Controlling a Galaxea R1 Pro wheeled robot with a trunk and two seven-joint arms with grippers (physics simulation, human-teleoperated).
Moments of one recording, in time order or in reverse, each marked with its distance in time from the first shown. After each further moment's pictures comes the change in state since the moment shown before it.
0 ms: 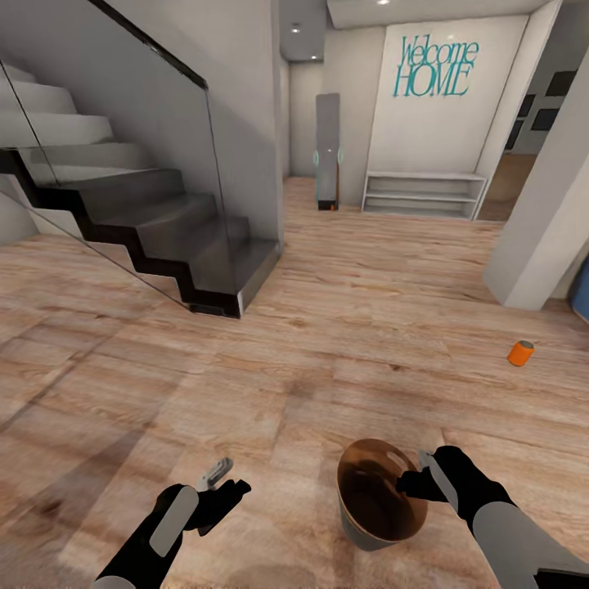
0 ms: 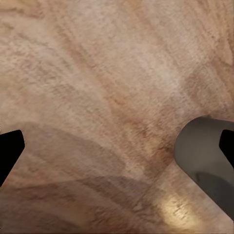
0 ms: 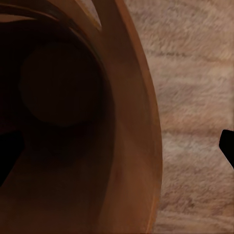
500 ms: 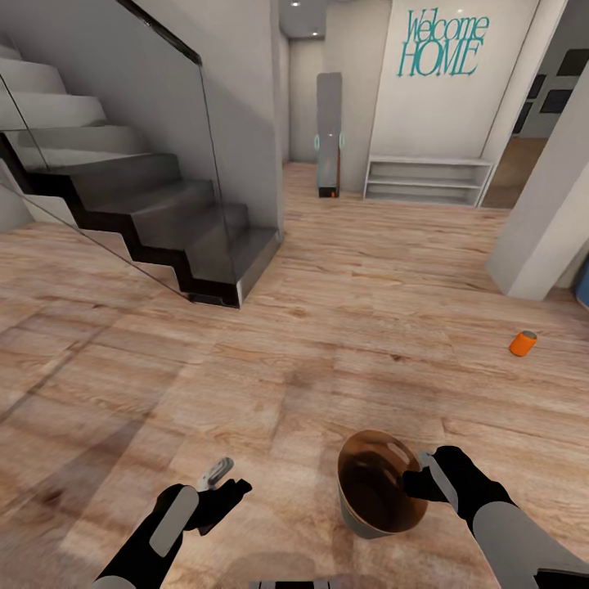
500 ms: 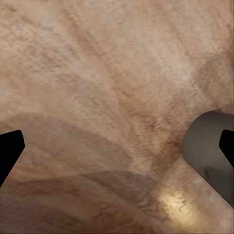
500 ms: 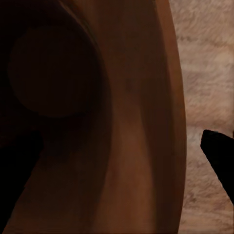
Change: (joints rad) left arm 0.000 0.000 -0.003 -0.001 0.001 0.000 -0.011; right arm 0.000 0.000 0.000 0.000 0.000 0.001 0.001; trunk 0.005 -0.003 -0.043
